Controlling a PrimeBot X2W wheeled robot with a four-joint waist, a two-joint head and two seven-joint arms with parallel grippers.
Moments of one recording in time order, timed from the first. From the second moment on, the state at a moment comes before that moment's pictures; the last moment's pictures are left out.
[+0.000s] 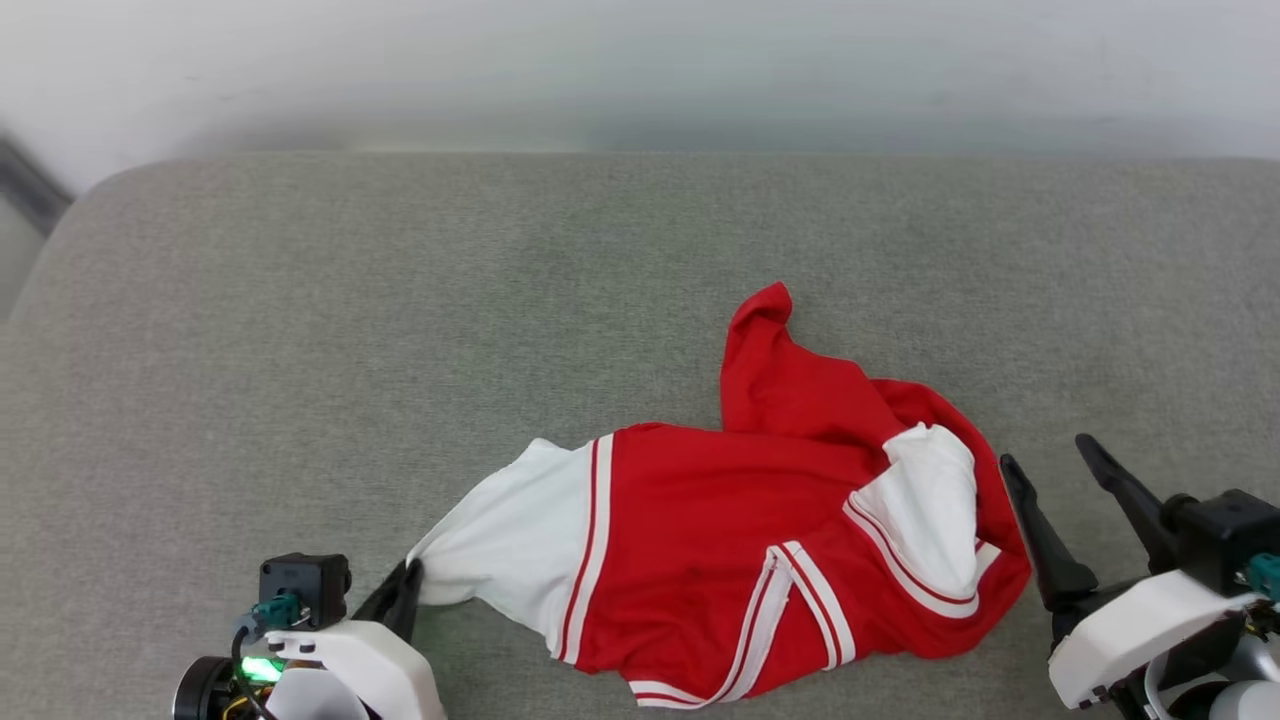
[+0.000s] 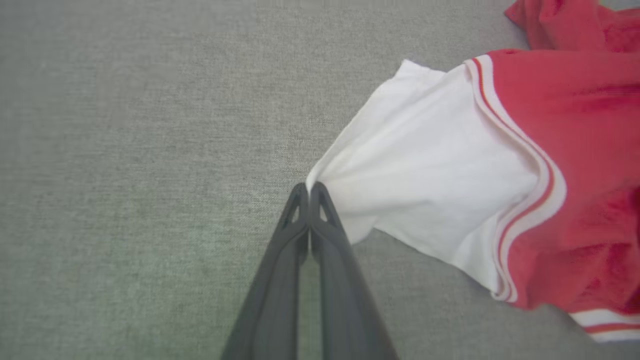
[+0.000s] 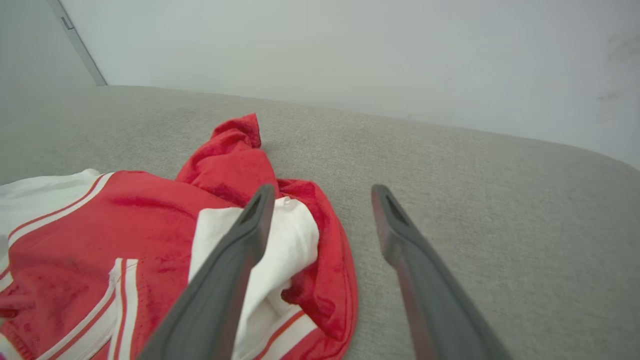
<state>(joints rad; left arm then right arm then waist) -0.01 0.27 -0.20 0.14 -0.40 0.03 0.16 -0.02 -0.28 0.08 -0.04 0.27 0.13 0.00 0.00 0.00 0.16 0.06</state>
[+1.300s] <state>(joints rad) -0.07 0.24 -0.28 0.14 -0.38 0.00 0.00 -0.27 -0.44 0.33 -0.03 0.31 0.13 0.79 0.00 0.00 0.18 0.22</state>
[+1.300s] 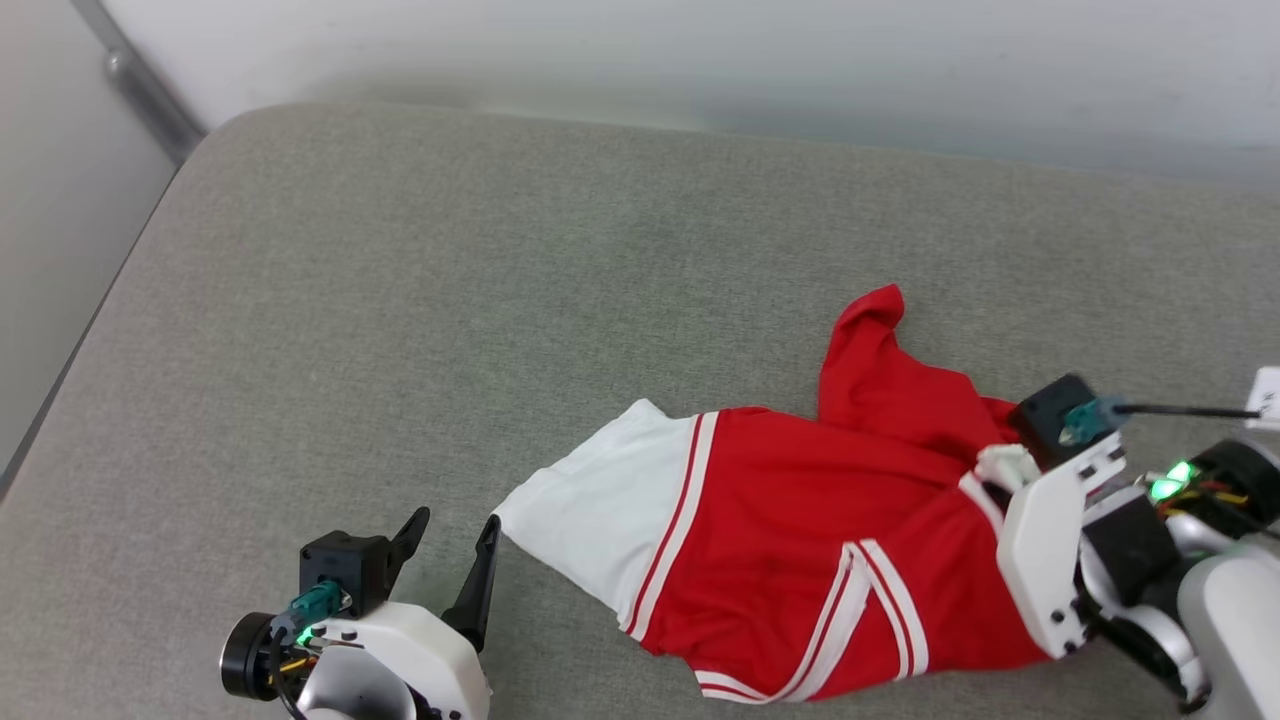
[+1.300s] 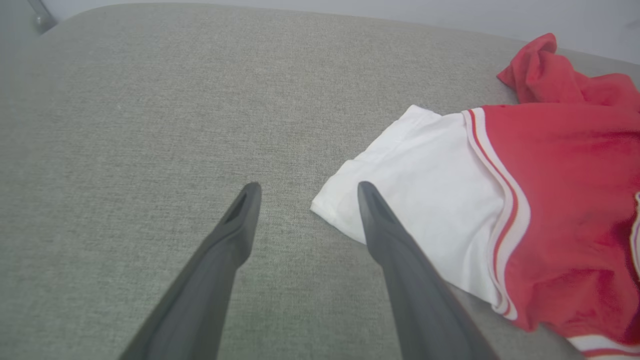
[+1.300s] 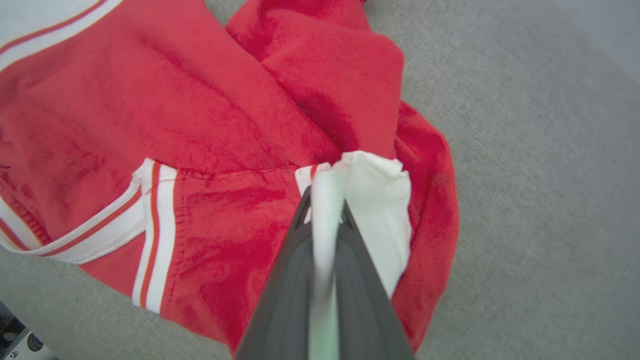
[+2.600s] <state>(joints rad) -0.06 0.27 -0.27 0.13 -0.41 0.03 0.01 0.19 -0.28 -0.18 0.16 0.38 0.13 0.05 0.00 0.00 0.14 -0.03</state>
